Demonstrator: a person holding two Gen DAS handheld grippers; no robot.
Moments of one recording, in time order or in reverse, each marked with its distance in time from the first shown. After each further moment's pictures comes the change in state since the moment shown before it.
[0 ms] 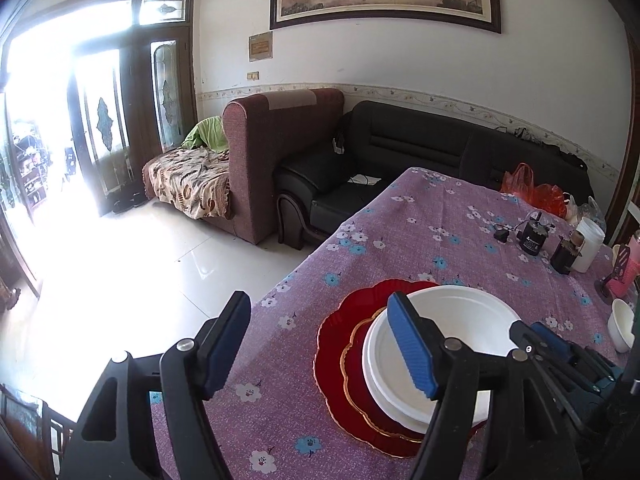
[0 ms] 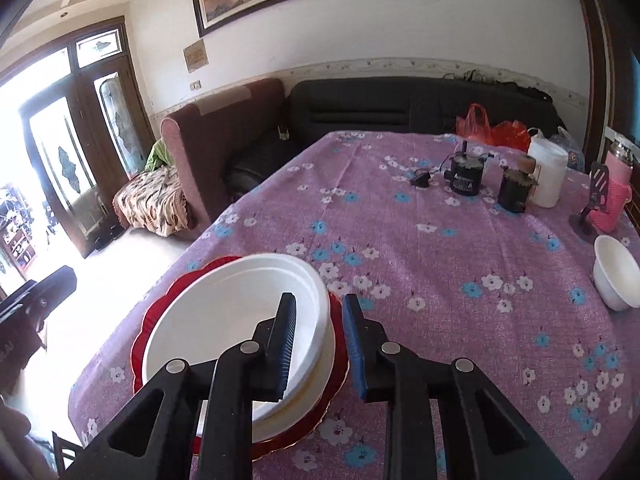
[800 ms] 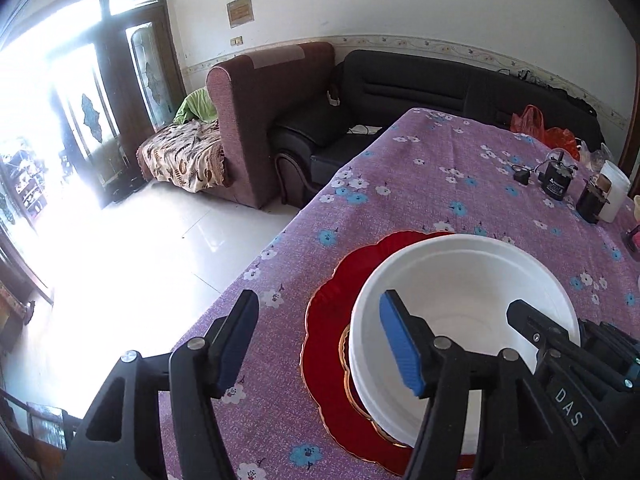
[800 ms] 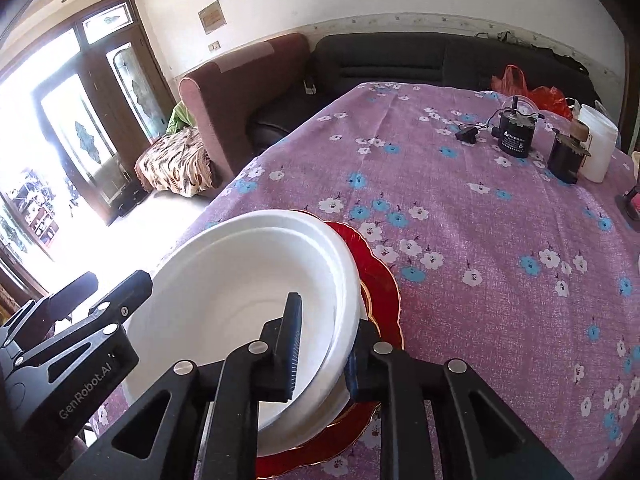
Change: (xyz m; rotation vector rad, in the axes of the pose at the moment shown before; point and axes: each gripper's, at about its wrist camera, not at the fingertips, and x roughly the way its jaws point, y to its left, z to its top) left arm 0.062 -0.015 -0.014 0.083 0.172 0.036; right arm 0.049 0.009 -0.001 -0.012 0.153 0.103
